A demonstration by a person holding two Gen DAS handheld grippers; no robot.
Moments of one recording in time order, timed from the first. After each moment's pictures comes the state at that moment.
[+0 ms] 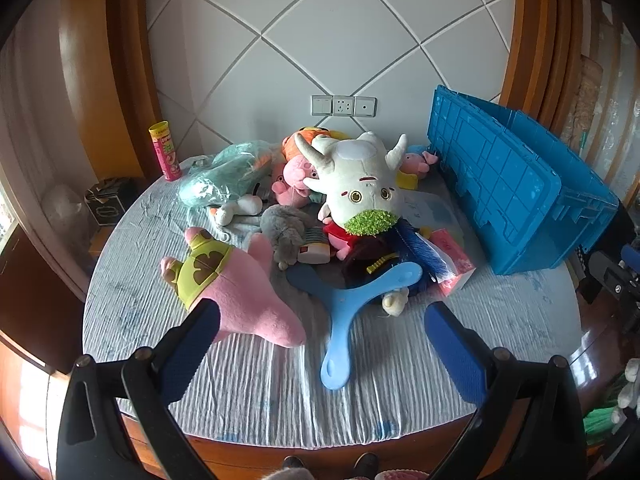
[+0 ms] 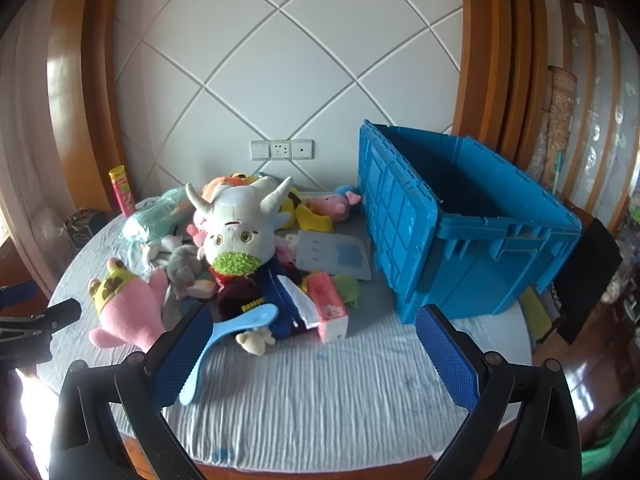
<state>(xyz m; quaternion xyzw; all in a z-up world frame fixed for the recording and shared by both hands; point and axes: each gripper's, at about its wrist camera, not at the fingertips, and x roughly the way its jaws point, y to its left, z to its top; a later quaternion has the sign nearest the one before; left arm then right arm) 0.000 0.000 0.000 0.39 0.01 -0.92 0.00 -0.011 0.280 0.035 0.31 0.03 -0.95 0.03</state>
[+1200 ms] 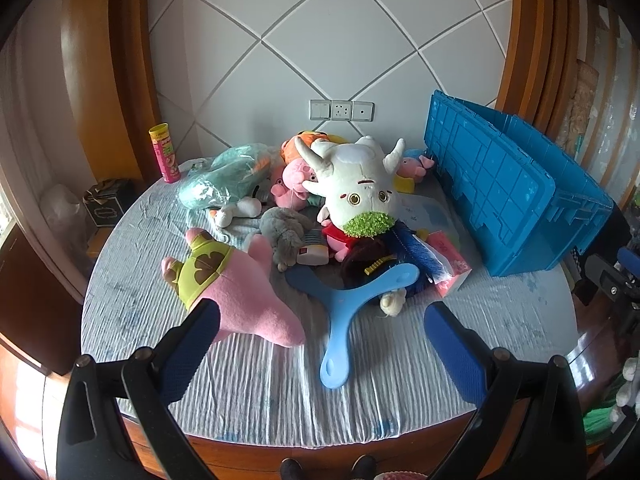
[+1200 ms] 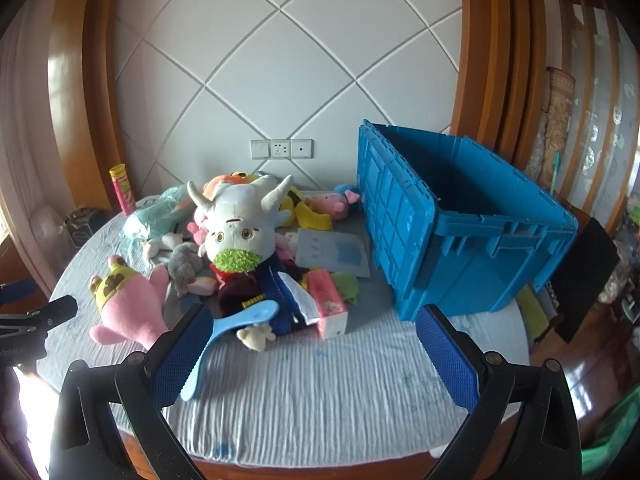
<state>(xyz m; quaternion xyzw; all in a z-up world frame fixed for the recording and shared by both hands) 0.010 -0.004 0.004 0.38 0.03 -0.93 -0.01 -0.005 0.278 0.037 0.32 0.03 -0.95 0.03</state>
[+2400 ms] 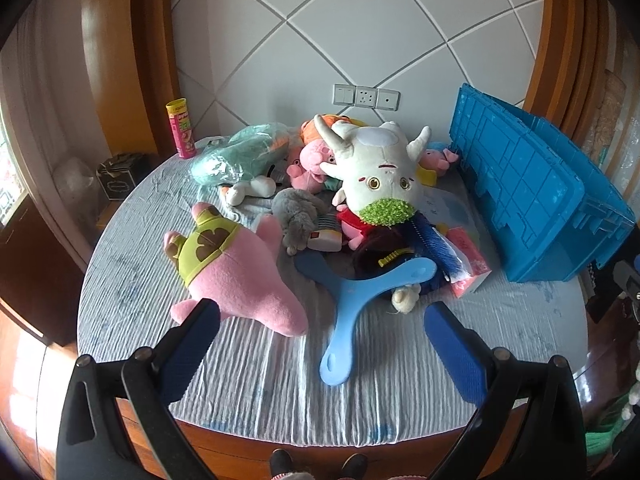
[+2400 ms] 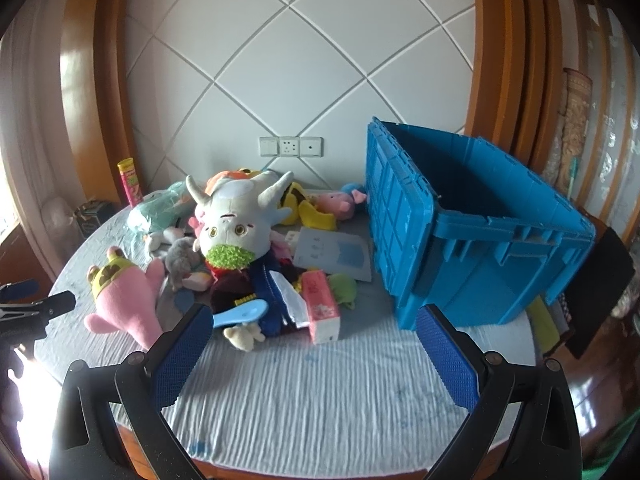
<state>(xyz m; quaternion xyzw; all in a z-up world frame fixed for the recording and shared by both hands) -0.008 0.003 -0.029 0.40 0.05 -0.91 0.05 -0.029 0.317 0.017 0.31 0.04 -0.95 0.08</state>
